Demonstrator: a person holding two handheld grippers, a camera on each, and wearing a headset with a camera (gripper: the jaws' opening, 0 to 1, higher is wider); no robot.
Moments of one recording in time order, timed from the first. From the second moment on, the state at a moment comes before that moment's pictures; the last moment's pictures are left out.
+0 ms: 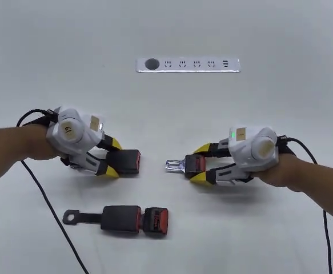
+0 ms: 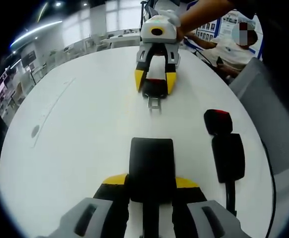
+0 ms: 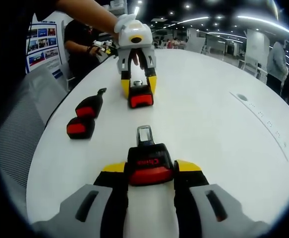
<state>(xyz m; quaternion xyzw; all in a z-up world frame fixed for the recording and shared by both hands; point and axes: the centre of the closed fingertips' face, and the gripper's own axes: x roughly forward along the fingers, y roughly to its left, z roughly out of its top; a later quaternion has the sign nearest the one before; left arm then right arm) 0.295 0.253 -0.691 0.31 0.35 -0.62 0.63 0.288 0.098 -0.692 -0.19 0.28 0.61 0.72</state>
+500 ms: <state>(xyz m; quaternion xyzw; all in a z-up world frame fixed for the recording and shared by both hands) 0.296 0.253 -0.691 0.31 0.35 -0.62 0.63 0.288 0.067 -0.689 -0.20 0.29 0.59 0.72</state>
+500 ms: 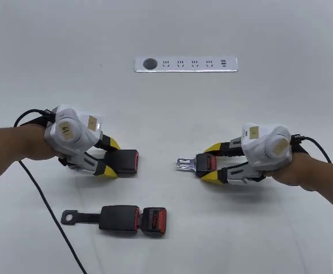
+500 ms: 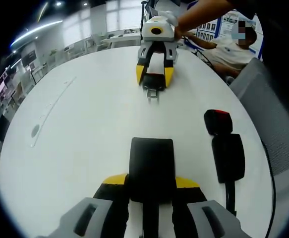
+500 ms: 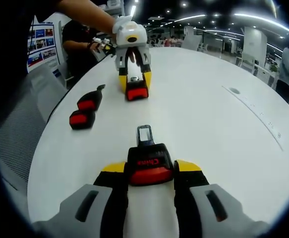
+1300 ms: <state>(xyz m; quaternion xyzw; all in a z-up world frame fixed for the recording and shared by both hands) 0.294 0.249 -0.688 0.27 0.39 -0.60 0.64 0.293 0.062 -0.687 -0.21 0.30 0.58 0.73</state>
